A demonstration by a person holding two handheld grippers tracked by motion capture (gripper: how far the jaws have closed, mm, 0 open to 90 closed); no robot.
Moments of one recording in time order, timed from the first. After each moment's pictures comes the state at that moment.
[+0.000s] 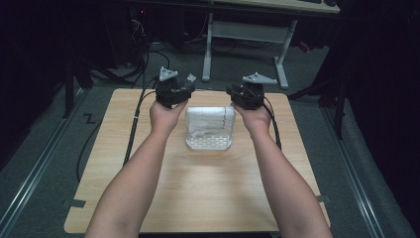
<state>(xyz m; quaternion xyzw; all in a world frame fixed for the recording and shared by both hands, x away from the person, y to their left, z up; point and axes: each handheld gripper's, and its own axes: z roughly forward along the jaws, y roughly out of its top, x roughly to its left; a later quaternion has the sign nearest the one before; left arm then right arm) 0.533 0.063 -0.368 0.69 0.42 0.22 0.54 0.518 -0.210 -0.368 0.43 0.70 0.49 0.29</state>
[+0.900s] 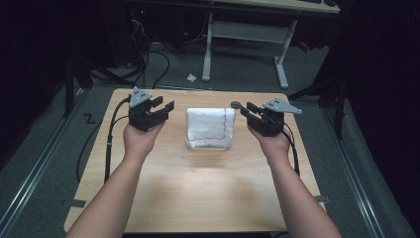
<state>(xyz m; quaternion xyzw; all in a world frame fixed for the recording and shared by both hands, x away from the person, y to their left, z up) 0.454 0.126 -0.376 0.69 0.40 0.25 0.54 0.431 -0.248 -0.381 0.40 0.69 0.52 0.31</state>
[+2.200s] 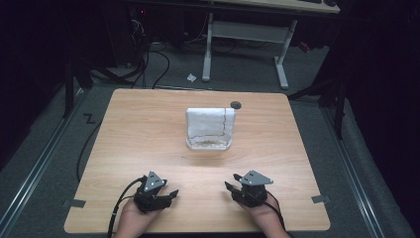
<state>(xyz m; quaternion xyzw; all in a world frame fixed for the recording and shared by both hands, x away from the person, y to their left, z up) 0.313 0.122 -0.530 0.82 0.35 0.15 0.42 0.305 -0.215 -0.524 0.38 0.80 0.41 0.24</state>
